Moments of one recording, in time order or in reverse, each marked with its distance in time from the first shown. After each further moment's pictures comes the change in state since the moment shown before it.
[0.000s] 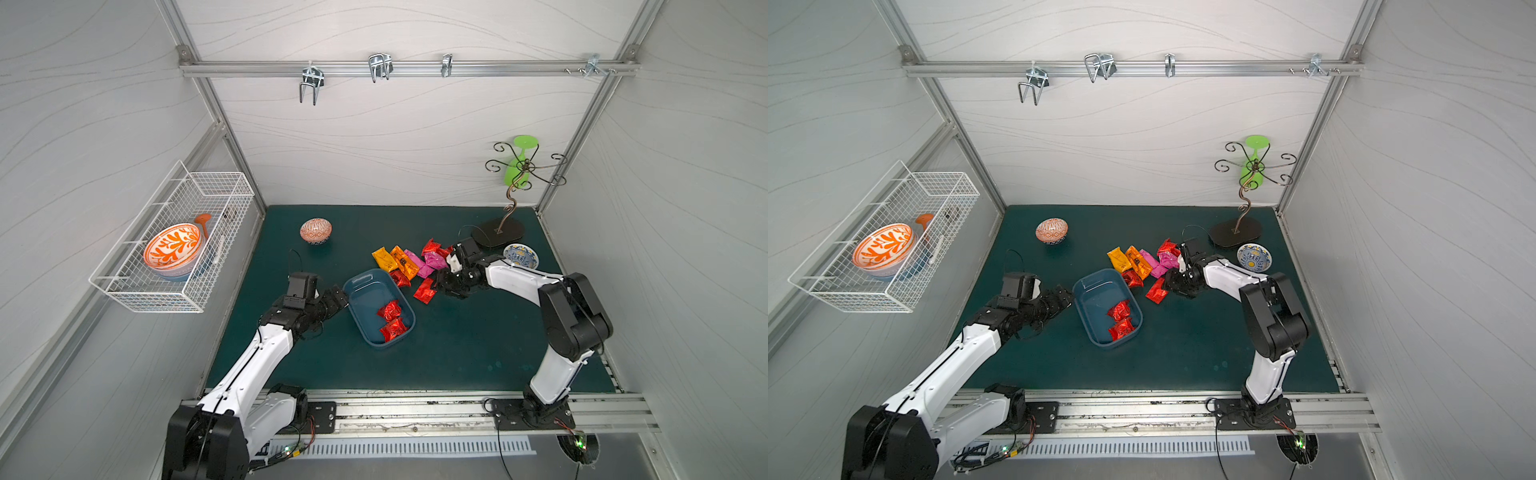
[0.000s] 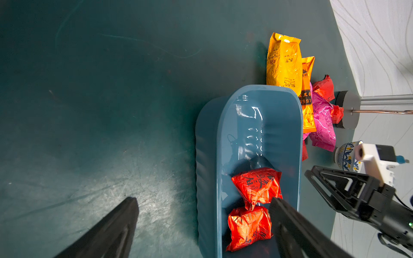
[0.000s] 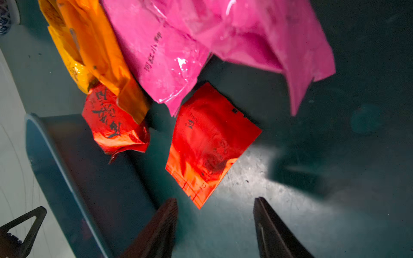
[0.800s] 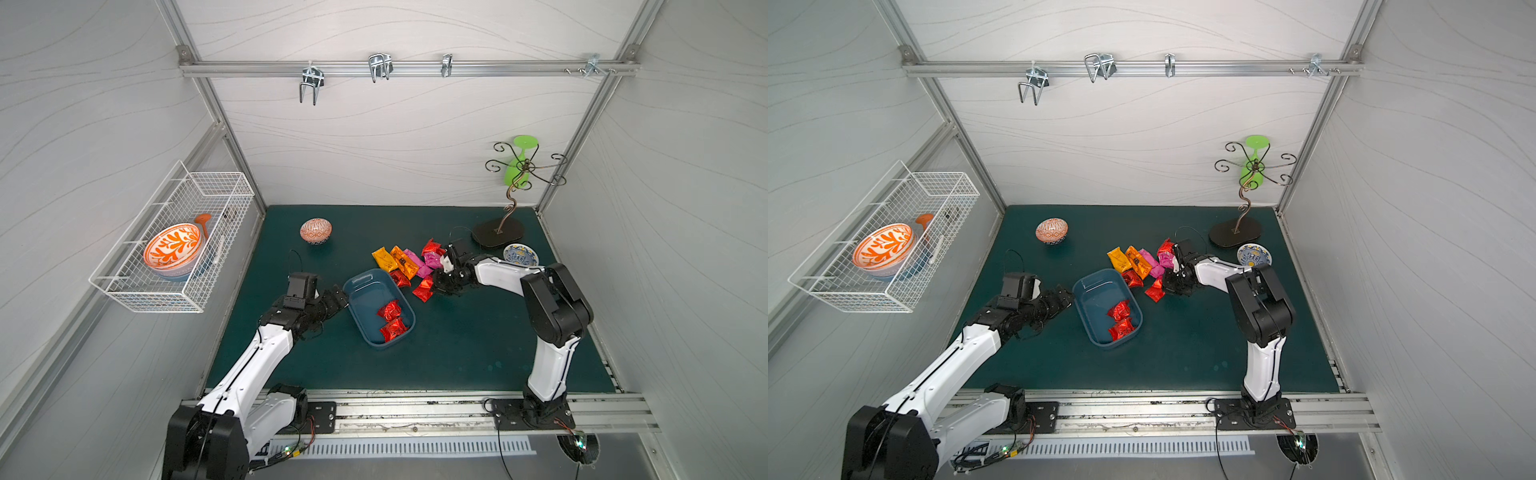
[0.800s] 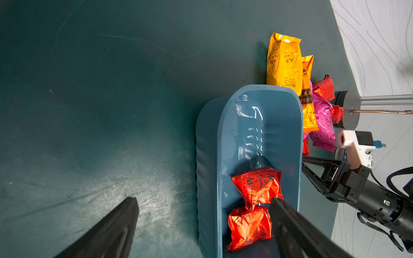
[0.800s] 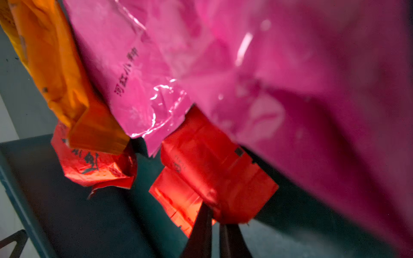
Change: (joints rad) left arm 0.000 -0.001 -0.001 0.000 -0.001 0.000; right arm 0.015 0.114 0.052 0.054 0.018 0.021
